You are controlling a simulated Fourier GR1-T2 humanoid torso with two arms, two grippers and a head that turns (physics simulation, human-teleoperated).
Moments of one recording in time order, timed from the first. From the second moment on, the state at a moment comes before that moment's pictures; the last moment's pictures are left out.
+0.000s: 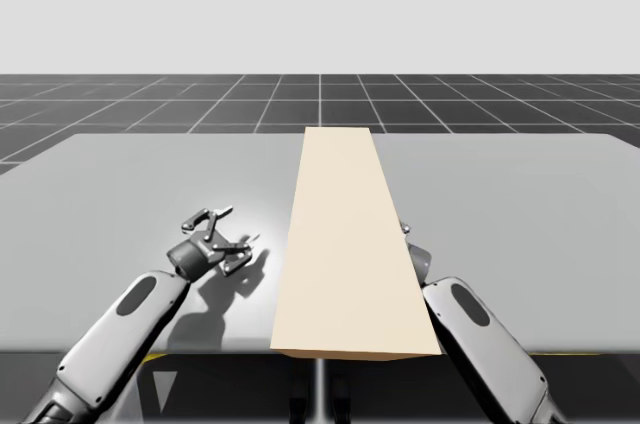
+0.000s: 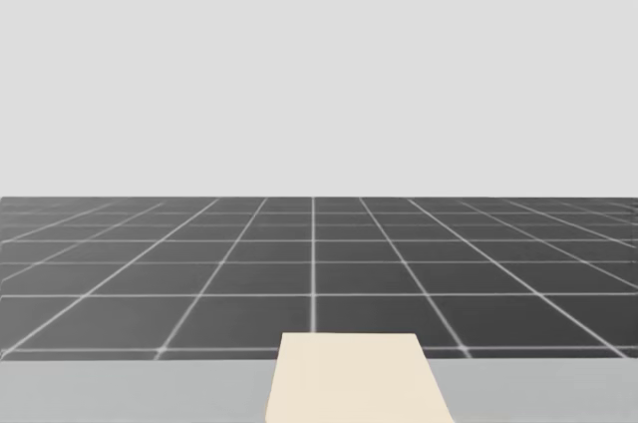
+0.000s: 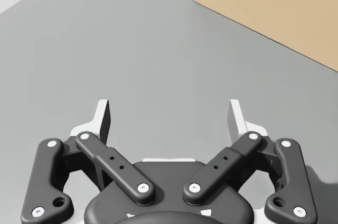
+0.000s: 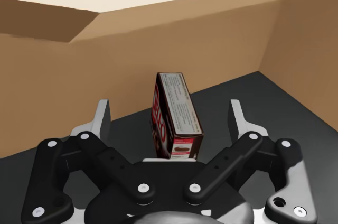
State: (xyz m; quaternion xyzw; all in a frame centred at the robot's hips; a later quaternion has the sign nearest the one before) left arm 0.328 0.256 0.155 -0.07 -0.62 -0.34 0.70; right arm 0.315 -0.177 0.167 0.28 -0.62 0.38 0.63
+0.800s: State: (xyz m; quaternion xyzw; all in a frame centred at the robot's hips) left arm 0.325 0.248 0.151 -0.06 -0.62 -0.36 0.70; right arm 0.367 -0.162 0.119 0.33 -0.57 0.36 0.66
